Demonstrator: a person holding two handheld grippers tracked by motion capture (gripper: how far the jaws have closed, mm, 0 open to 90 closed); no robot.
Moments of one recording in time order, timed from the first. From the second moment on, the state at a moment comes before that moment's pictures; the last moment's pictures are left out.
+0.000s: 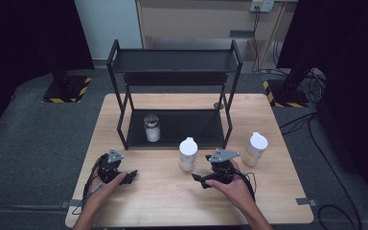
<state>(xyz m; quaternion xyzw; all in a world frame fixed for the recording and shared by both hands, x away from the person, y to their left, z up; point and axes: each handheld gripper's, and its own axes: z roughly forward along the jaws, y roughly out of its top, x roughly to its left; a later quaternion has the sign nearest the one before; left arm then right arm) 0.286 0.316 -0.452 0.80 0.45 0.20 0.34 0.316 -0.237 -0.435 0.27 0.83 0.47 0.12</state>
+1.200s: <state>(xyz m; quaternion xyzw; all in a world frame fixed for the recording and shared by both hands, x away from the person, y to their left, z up) 0.287 0.316 -0.452 0.80 0.45 0.20 0.34 0.332 -0.198 -0.438 0.28 0.81 0.49 0.14</state>
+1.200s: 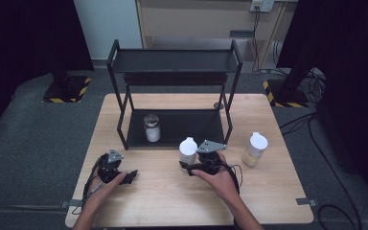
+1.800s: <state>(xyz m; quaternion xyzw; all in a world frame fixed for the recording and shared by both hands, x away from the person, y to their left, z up) 0.287 0.315 -0.452 0.80 0.45 0.20 0.34 0.325 -0.191 -0.436 0.29 0.81 0.48 0.16</state>
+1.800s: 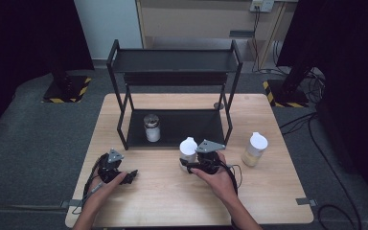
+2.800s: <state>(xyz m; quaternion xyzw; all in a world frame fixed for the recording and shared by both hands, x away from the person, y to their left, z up) 0.287 0.314 -0.453 0.80 0.45 0.20 0.34 0.325 -0.183 -0.417 0.29 0.80 0.49 0.17</state>
